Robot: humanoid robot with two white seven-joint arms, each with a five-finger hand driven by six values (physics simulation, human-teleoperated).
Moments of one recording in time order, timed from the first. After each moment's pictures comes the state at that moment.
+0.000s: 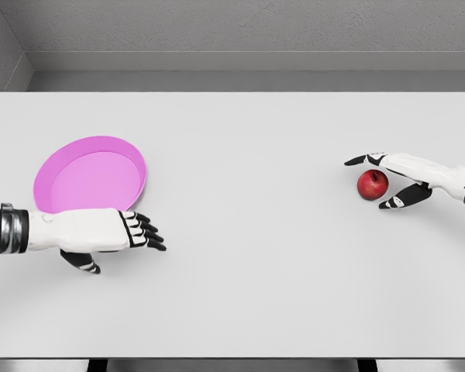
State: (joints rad) left arm -0.38 0.97 -0.63 -1.75 -0.32 -0.61 -0.61; right arm -0.47 -0.74 0.43 -1.11 0.10 -0.61 0.61
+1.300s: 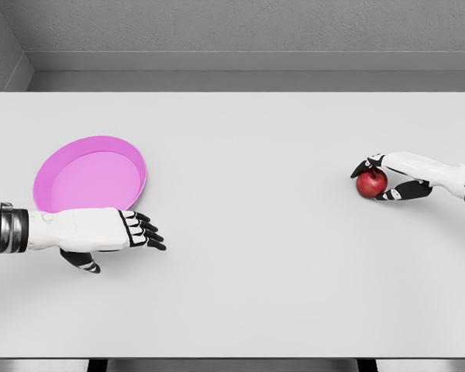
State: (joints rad) left arm -0.38 0.97 -0.63 -1.75 -0.32 -0.61 -0.61; right arm -0.48 -0.73 0.43 -1.10 0.12 -0.61 0.61
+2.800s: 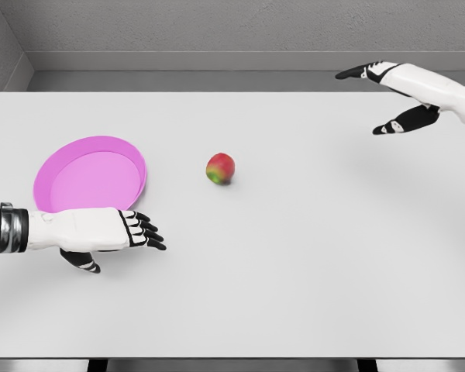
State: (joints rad) left arm -0.38 0.97 -0.63 -1.75 -0.32 -0.61 -0.61; right arm -0.67 -0.74 0.40 -1.26 0.04 -0.61 0.61
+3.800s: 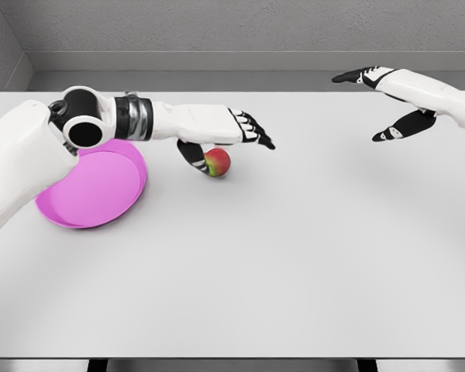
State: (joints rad) left arm -0.98 0.45 -0.92 -1.28 -0.31 -0.55 -0.61; right arm -0.68 -0.75 0.43 -1.26 0.04 -0.61 0.61
